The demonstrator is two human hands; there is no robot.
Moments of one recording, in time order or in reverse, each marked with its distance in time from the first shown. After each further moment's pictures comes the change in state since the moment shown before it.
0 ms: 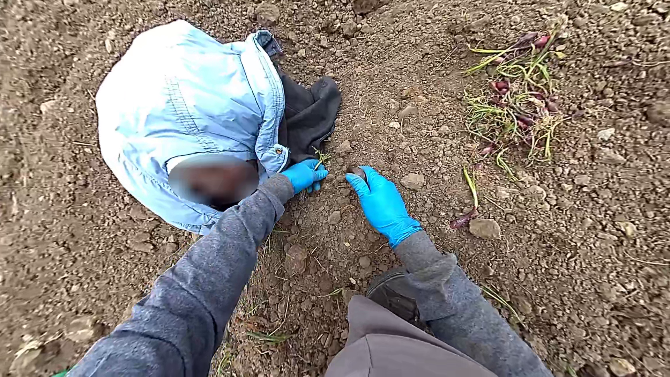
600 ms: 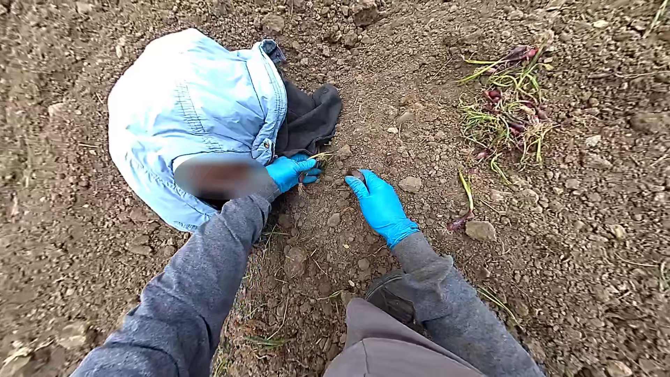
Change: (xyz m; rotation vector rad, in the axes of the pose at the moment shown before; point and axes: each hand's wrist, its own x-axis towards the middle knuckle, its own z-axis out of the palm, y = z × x) left_hand -0.006 -0.017 -0.022 -0.558 0.145 0.088; right_hand 0.000 0.000 0.001 0.022 0.008 -0.008
